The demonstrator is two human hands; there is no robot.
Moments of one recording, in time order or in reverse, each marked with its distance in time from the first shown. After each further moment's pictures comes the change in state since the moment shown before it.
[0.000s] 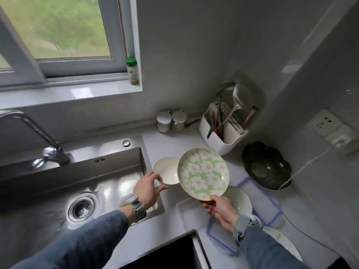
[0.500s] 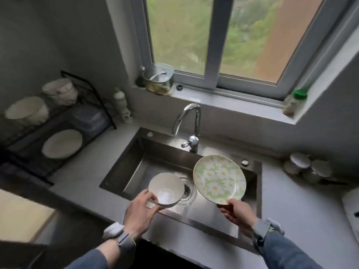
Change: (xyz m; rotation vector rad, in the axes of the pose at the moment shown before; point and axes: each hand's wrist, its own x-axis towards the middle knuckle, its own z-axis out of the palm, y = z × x) left_hand -0.258 -0.163 -0.175 -0.031 0.500 -0.580; right_hand -0.030 0.001 0.283 -0.465 -0.398 0.032
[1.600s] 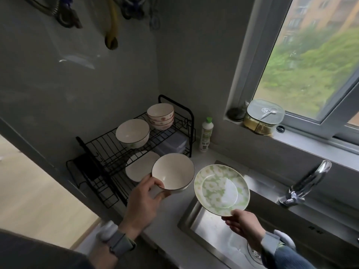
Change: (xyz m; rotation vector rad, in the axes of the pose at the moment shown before) left_hand 0.088 -0.191 -0.298 -0.228 0.385 0.069; right_hand -0.010 -0.050 0.386 -0.332 -0.193 -0.127
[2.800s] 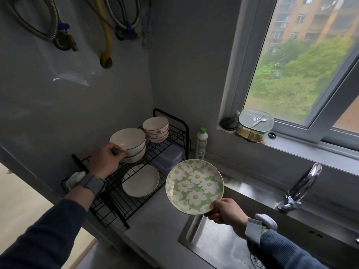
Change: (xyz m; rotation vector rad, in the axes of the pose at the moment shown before) left_hand 0.157 -0.046 -0.104 0.165 0.144 -0.290; right_hand -0.030 -0.063 0.047 -0.020 -0.220 -0.163
